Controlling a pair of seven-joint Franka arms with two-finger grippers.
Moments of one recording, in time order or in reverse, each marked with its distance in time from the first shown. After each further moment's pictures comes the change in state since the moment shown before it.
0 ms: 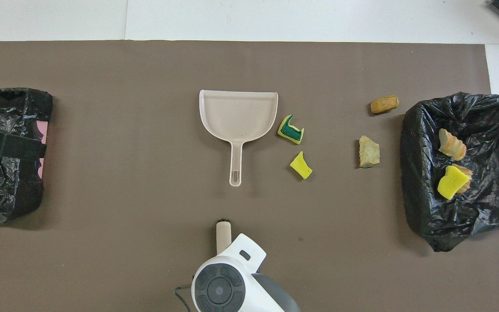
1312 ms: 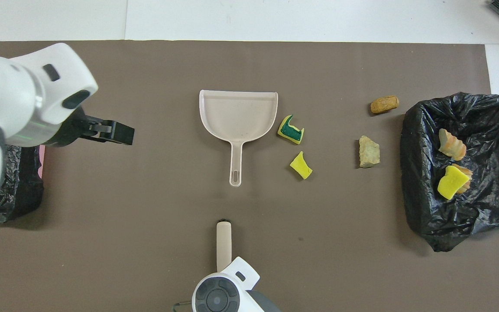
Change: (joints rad) left arm -0.162 0.110 -0.025 -0.085 -0.004 0.211 -0.226; right arm 0.071 0.053 0.000 -0.075 0.137 0.086 0.027
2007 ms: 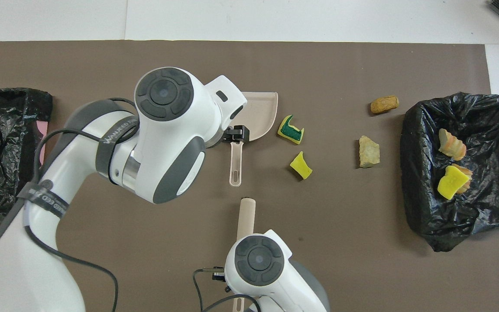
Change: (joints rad) left arm -0.248 0.273 -0.002 -0.062 0.002 0.368 -0.332; right arm -0.185 -0.113 -0.013 0.038 0.002 -0.194 0.001
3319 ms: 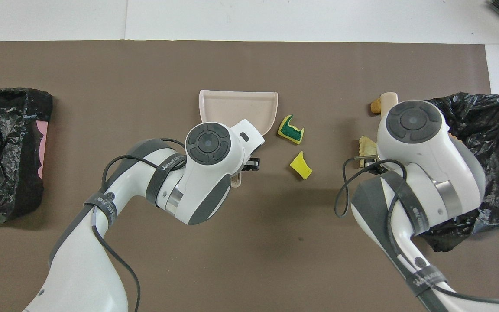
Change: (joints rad) left arm -0.063 0.028 -0.001 -0.219 0.000 0.207 -0.038; right arm -0.592 0.134 -0.008 0.262 -0.701 -0.170 -0.432
